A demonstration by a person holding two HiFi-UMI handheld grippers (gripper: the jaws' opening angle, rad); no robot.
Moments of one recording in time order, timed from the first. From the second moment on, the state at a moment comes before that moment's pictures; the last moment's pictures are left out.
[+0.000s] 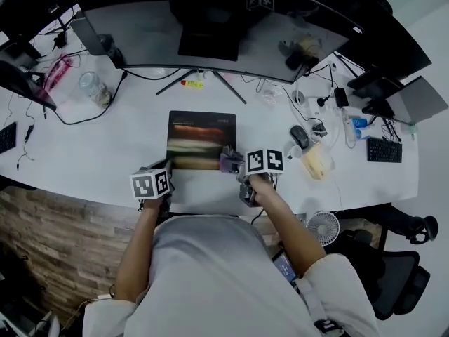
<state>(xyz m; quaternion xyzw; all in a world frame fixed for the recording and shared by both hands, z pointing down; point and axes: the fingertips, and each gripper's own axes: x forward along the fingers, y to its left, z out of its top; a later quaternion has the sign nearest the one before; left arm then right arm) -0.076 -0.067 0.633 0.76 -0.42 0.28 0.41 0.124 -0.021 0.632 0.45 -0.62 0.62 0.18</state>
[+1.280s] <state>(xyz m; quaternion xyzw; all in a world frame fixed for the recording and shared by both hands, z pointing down) -0.039 -0.057 0.493 0.85 -0.39 0.15 0.31 0.149 -0.026 0.491 0.52 -0.78 0.34 0.10</state>
